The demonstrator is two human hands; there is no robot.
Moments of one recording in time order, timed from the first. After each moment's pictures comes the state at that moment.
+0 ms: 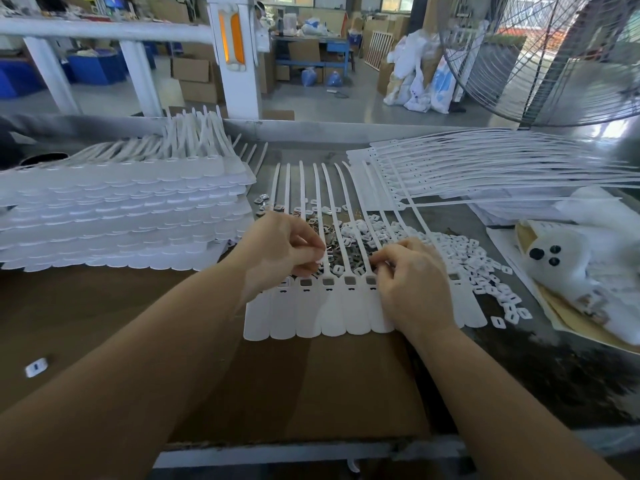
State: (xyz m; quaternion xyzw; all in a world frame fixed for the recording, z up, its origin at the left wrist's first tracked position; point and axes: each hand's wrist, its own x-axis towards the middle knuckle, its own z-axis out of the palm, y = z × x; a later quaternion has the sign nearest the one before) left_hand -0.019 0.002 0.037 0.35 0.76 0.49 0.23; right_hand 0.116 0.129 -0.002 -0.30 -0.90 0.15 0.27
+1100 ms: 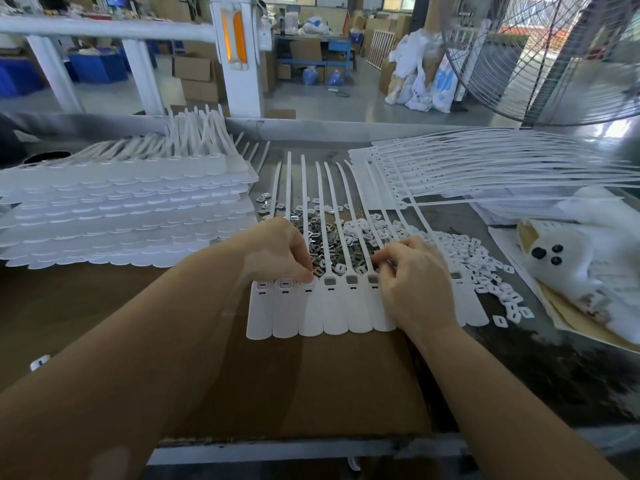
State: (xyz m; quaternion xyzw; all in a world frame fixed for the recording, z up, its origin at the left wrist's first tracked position) left_hand -0.031 0.001 0.050 0.44 0.85 0.20 0.22; right_hand 0.116 0.128 -0.003 -0.30 -0.90 0.14 0.28
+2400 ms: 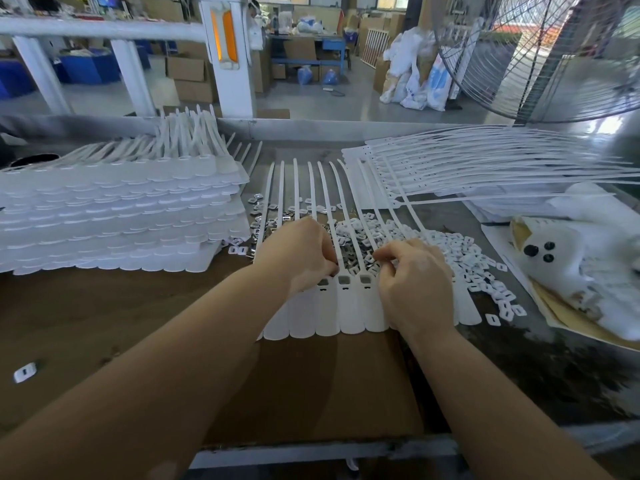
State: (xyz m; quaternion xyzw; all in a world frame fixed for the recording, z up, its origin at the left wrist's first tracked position) left_hand 0.000 0.032 0.037 0.42 0.87 0.25 0.12; right_hand 0.120 0.126 -0.002 -0.34 -0.88 0.15 0.30
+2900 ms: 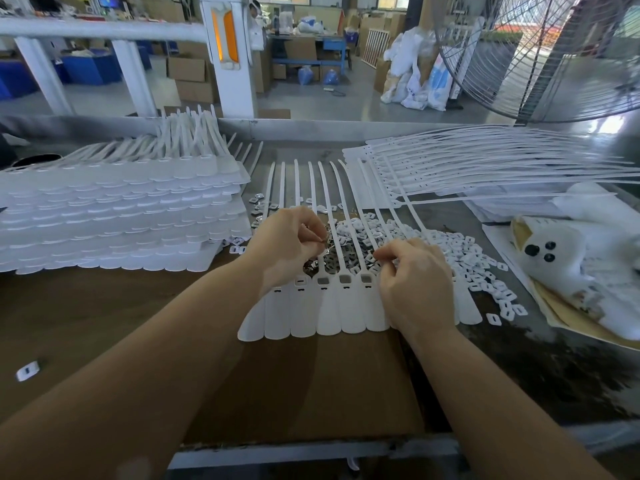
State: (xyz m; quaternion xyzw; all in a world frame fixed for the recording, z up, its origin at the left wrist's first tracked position) left_hand -0.010 0.018 0.037 0.37 0.81 0.42 0.16; right_hand 0.121 0.127 -0.003 -0.33 -0.88 0.15 0.31
